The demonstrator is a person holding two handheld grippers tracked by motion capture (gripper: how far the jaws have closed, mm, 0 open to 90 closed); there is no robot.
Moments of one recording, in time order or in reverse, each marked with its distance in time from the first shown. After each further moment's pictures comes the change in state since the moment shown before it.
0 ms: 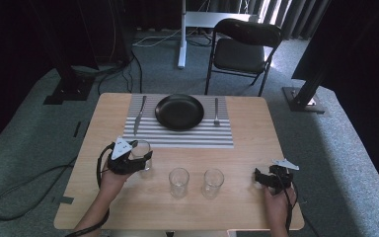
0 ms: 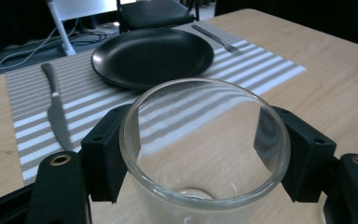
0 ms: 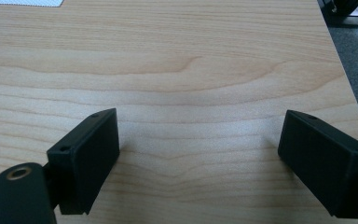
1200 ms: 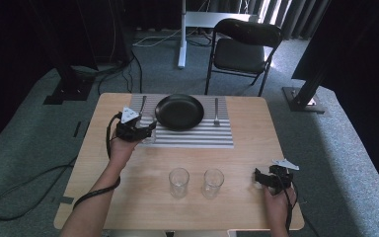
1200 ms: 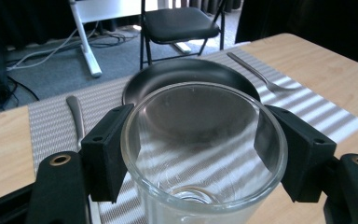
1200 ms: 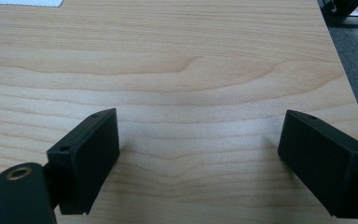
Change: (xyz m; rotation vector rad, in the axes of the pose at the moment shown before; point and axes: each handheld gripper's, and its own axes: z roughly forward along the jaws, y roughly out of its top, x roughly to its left) left arm 0.044 0.060 0.062 0.000 0.063 -0.056; right arm 0.000 0.000 0.000 0.000 0.000 0.001
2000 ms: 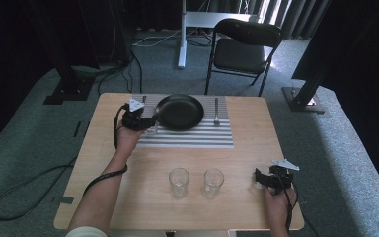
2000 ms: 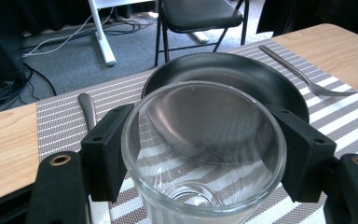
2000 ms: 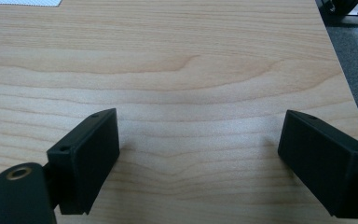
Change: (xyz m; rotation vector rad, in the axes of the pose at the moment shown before) left arm 0.021 0.004 0.050 0.061 0.064 -0.018; right arm 0.000 -0.001 -0.001 0.000 -0.003 0.003
